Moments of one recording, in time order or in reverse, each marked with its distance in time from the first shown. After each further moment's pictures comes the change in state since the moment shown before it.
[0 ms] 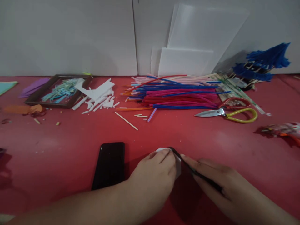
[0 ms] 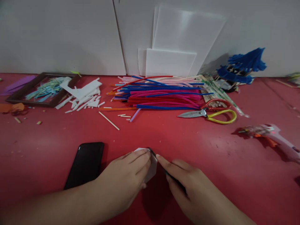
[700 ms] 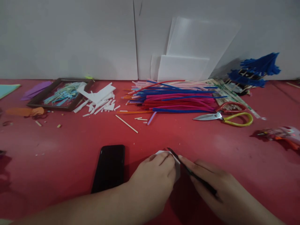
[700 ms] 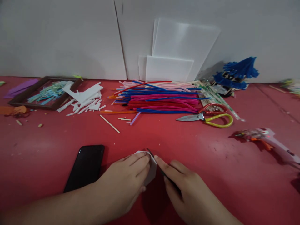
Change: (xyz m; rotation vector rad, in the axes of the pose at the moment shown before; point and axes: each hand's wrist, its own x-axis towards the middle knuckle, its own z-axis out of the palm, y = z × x) left_hand -0.001 -0.001 -0.002 -0.022 -0.062 0.017; right_hand 0.001 0.000 0.010 0.039 0.023 0.031
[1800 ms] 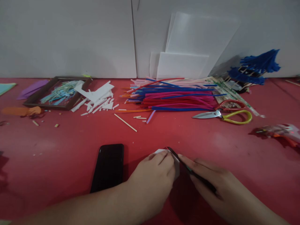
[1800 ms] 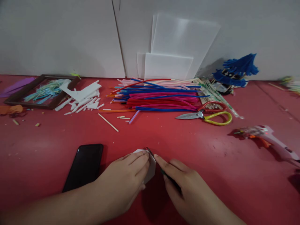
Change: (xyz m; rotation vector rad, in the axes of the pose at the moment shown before) left_hand 0.001 0.000 0.002 0.047 -0.004 0.018; right_hand -0.001 0.000 -0.003 0.045 -0.016 0.034
